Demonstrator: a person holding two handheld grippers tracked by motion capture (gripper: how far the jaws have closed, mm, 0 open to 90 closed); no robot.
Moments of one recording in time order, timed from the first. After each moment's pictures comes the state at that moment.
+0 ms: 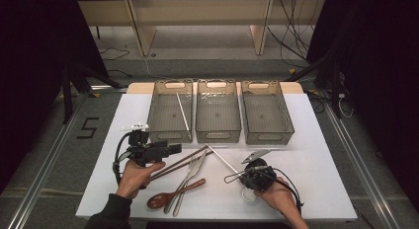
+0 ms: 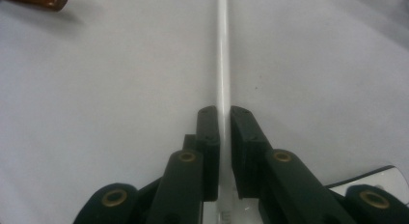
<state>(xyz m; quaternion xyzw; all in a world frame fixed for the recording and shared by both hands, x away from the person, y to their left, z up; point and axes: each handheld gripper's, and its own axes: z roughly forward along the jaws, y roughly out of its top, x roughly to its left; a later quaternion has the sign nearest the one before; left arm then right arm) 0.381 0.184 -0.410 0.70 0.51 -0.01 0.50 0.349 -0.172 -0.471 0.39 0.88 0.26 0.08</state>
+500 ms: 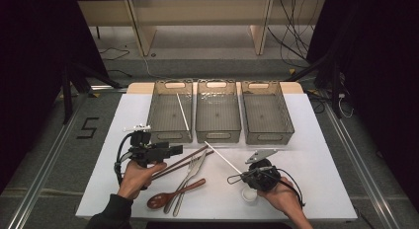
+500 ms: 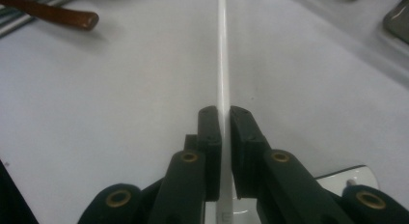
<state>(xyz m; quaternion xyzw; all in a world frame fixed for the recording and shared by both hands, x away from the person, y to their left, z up) 0.381 0.180 -0.412 0.70 0.51 -0.01 0.50 0.341 -0.179 -0.455 0.38 0.88 0.29 0.09</state>
